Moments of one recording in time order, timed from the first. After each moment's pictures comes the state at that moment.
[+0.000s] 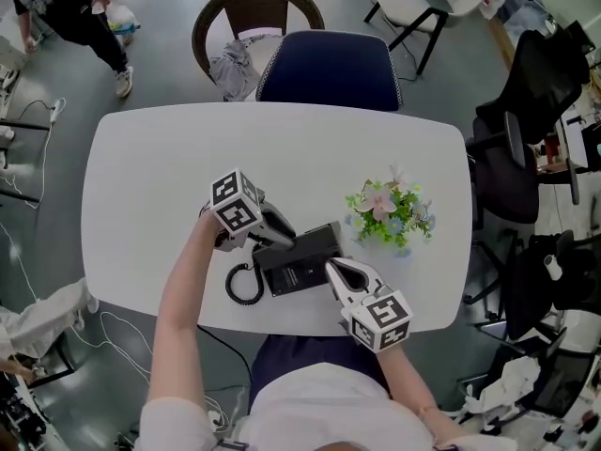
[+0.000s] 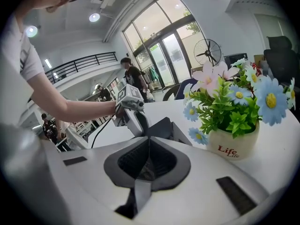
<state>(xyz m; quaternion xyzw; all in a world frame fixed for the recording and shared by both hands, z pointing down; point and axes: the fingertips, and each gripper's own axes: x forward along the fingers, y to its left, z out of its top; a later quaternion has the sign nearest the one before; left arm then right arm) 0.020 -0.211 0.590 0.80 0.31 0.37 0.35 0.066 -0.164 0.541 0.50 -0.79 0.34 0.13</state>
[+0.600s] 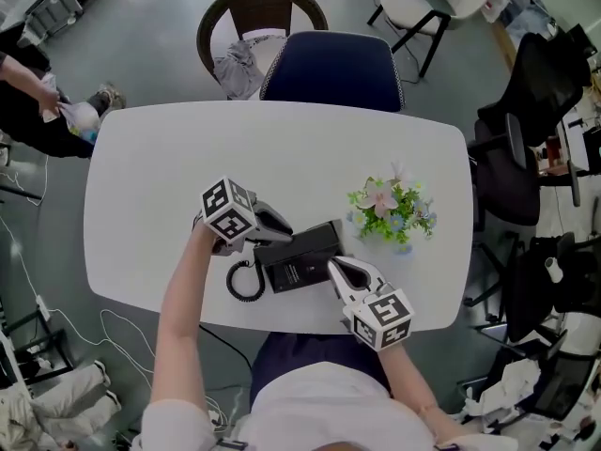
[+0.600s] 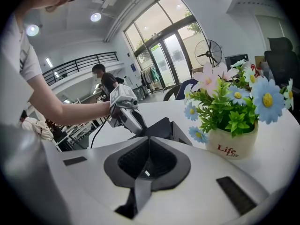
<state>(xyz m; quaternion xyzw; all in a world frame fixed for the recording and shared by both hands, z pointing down) 0.012 -0.218 0.588 0.84 0.24 0.36 0.33 0.066 -0.160 0.543 0.50 -0.79 0.33 0.14</state>
